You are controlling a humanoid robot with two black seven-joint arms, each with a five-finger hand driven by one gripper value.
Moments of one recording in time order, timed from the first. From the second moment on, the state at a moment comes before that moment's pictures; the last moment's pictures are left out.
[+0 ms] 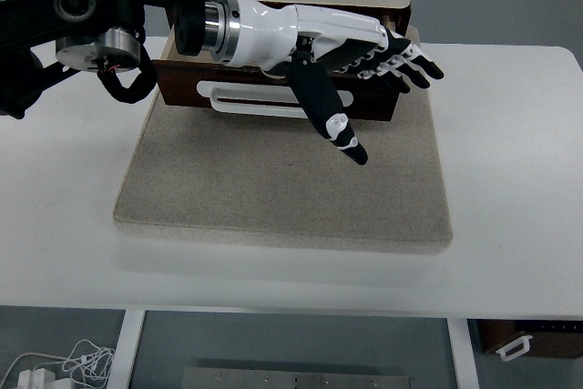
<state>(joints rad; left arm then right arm) -1.45 0.56 -0.32 -1.61 0.48 -0.37 0.33 -0.01 0.00 -0.01 0.18 -0.04 -0.05 0.03</state>
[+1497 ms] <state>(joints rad) -1.38 0.56 -0.20 -1.45 0.49 -0.52 0.55 -0.01 0.00 -0.01 0.18 -0.04 -0.05 0.03</state>
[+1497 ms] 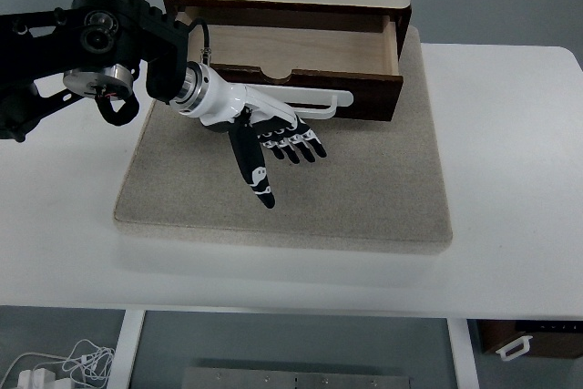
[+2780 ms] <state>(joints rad) -1.44 0.55 -0.20 -1.29 0.58 -0.61 0.55 -0.01 0.00 -0.01 0.18 -0.04 -0.05 0.03</state>
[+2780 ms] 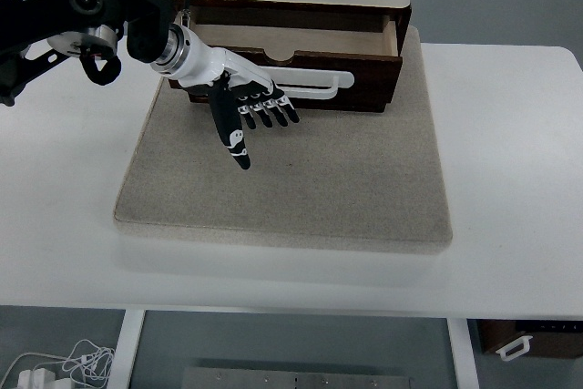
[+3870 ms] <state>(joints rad) -1.43 0.41 -0.21 -1.07 0.67 -0.61 0.53 -0.01 0.00 -0.01 0.18 -0.04 -0.05 0.03</state>
